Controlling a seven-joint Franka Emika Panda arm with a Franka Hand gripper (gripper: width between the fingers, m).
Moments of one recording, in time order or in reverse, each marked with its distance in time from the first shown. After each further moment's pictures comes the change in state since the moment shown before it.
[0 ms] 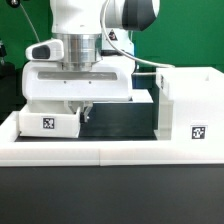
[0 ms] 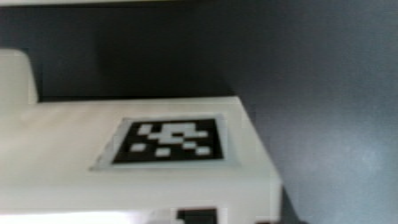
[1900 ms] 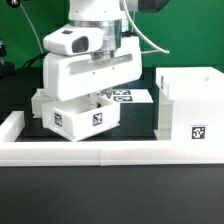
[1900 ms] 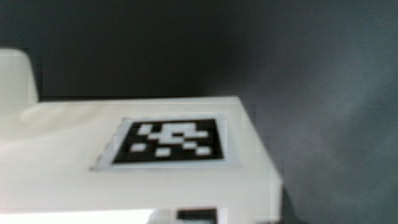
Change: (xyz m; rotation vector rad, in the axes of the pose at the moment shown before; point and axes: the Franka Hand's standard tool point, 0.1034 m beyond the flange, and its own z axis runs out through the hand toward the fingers) arm 0.018 -0.040 -0.024 0.066 -0.070 -0.863
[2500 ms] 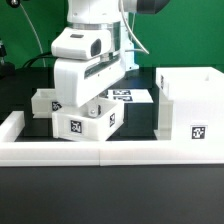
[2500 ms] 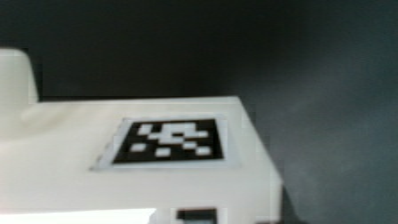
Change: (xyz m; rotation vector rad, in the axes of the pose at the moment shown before) arm -0.007 0.004 0.001 -0.002 -0.009 -0.340
